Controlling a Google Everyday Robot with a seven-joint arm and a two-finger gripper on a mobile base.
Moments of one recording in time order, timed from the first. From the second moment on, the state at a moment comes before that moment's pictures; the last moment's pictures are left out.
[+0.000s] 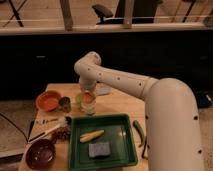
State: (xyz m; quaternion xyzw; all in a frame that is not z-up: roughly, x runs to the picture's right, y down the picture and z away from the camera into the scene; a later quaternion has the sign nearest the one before) arm -0.101 0.028 0.846 -0.19 -0.21 -0.51 0.81
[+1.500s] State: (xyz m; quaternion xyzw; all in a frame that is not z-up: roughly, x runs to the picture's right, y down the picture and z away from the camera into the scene) arm -0.092 0.023 0.850 -0.20 -0.25 -0.50 0.80
